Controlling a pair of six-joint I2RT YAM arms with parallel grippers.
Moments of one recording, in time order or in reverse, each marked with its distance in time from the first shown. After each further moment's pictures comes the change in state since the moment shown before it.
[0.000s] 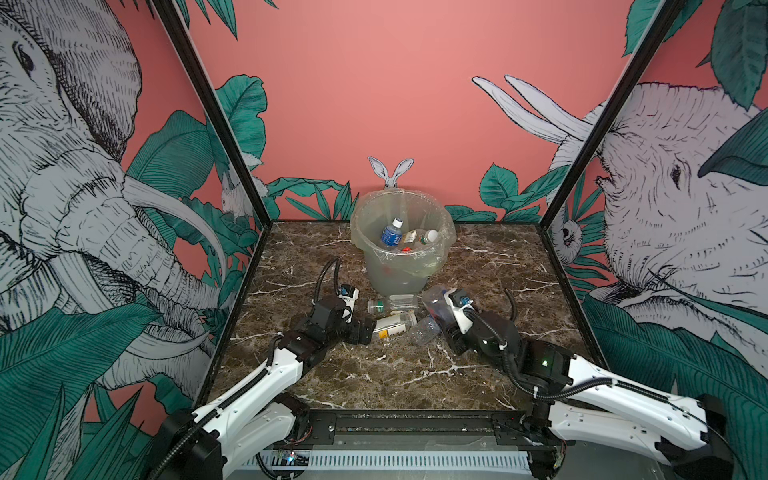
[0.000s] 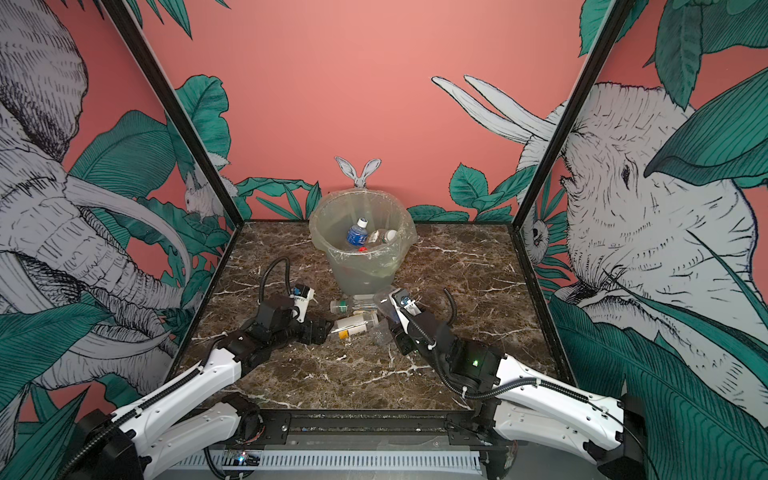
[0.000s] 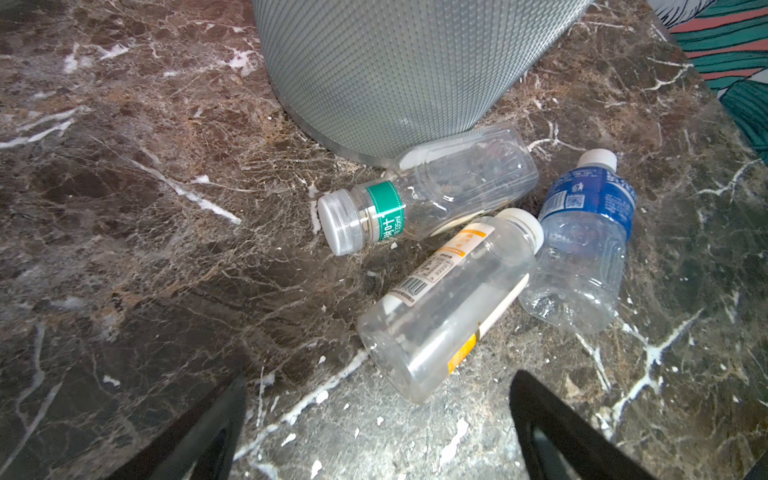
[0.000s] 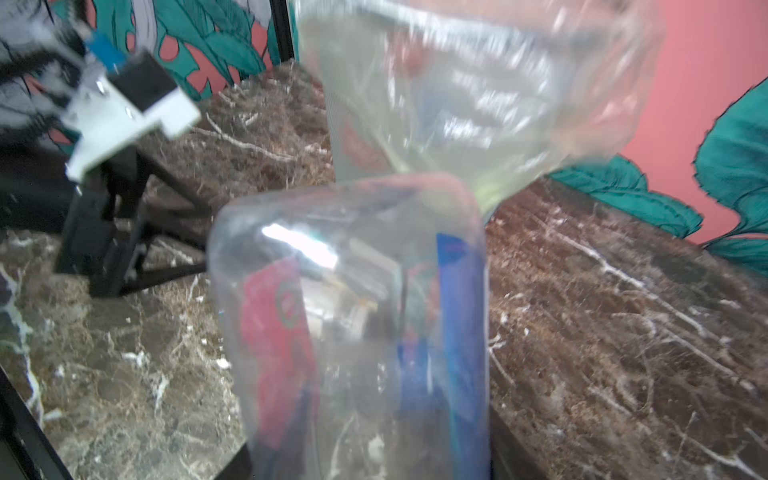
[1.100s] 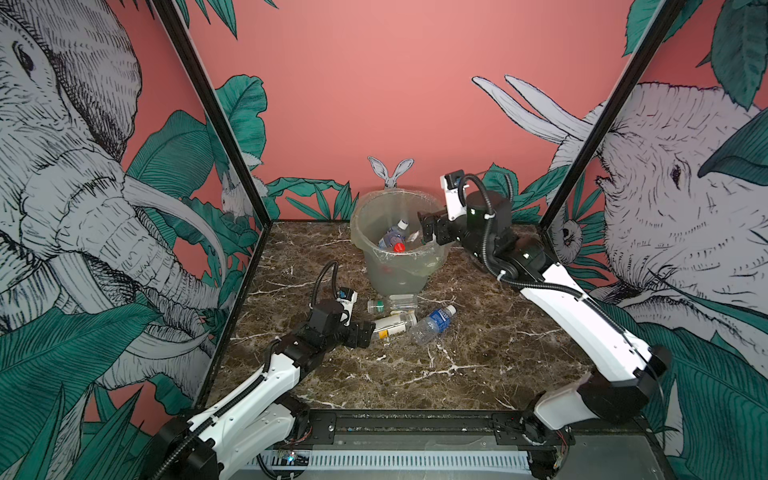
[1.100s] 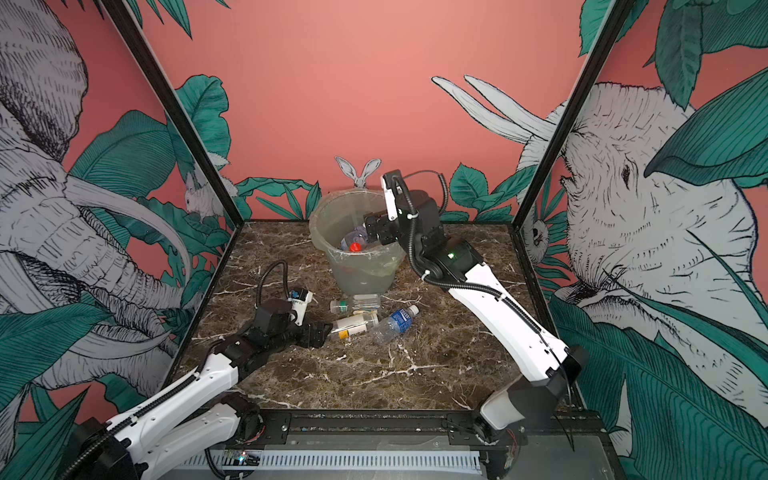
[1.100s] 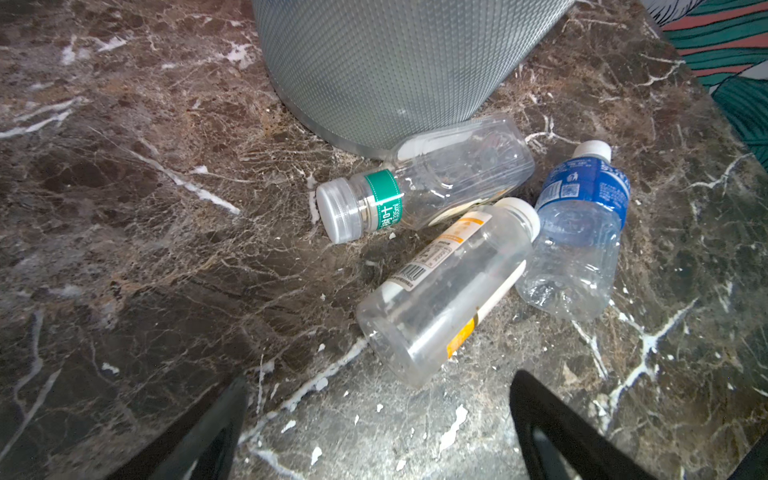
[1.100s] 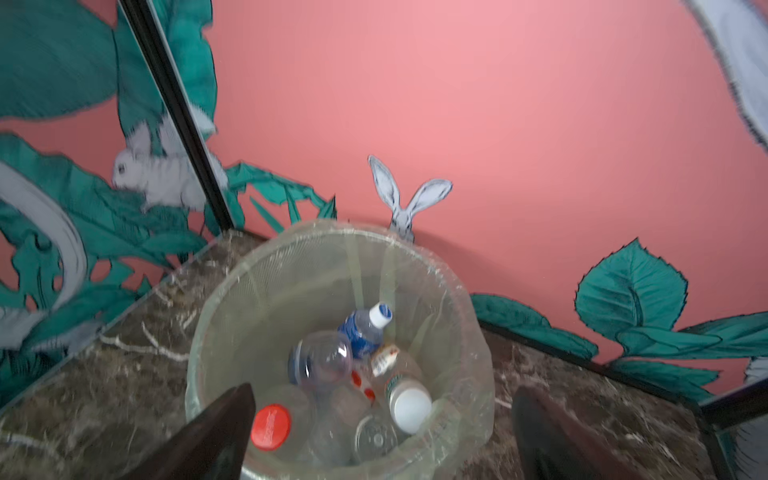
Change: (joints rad) left arm 0.000 -0.038 -0.028 -0.011 0.010 0.005; right arm -0.358 0.546 0.867 -0.113 -0.131 -0.055
